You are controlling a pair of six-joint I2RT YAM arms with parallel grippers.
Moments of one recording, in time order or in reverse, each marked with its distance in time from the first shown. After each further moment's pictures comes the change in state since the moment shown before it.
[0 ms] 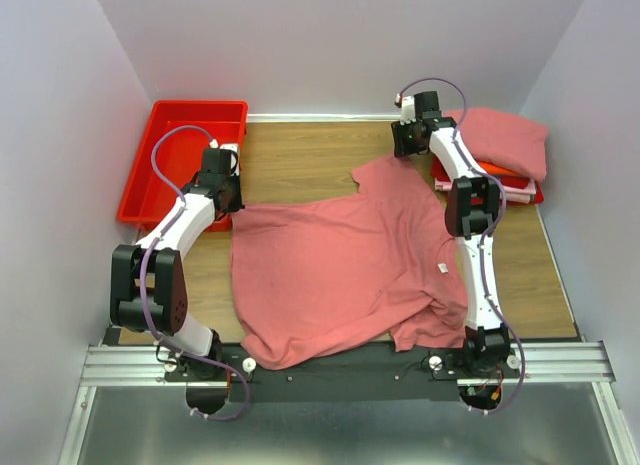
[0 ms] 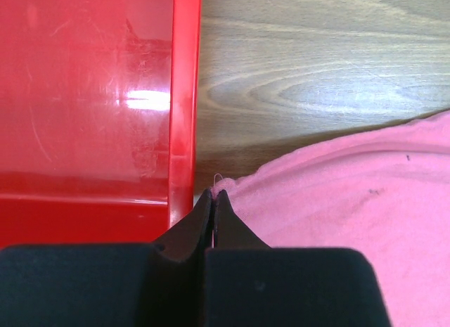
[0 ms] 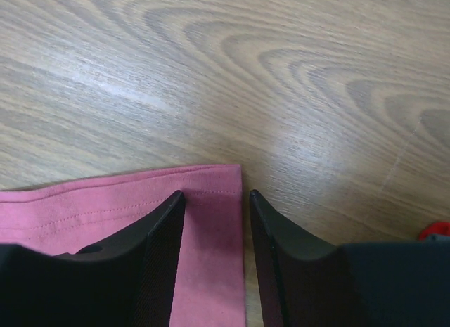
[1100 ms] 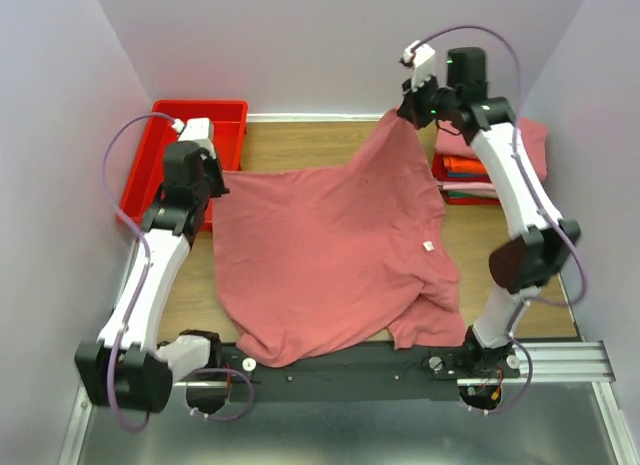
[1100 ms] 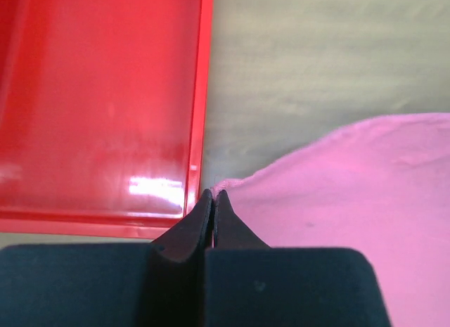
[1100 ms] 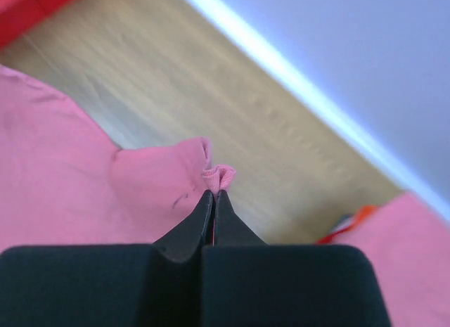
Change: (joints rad) left arm 0.000 -0.373 0.019 -0.019 -0.001 -0.016; right arm 0.101 -0.763 -0.442 -0.009 -0.214 -0.174
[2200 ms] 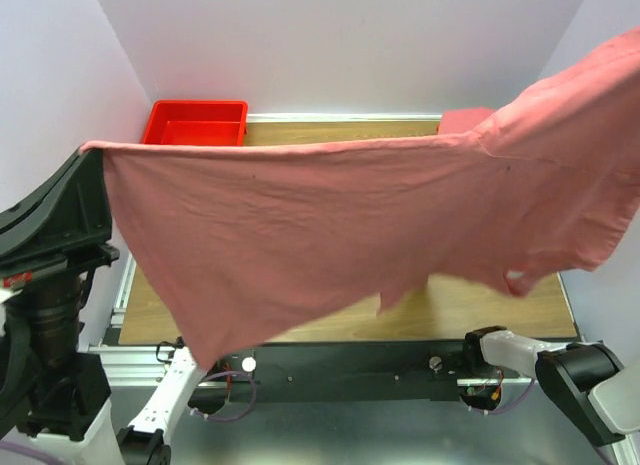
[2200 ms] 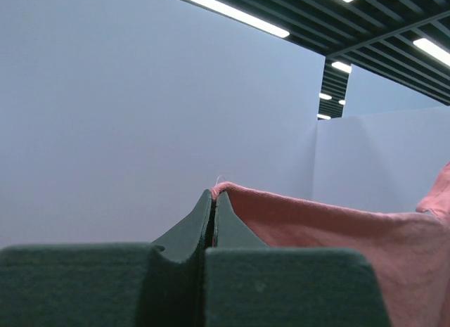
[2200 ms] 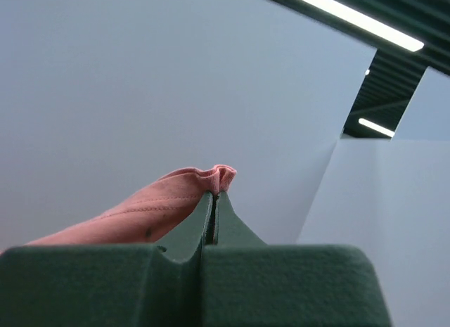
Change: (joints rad) left arm 0.000 -0.510 0.628 0.261 0.257 -0.238; right arm -0.023 -0.698 0.541 0.115 0.289 -0.115
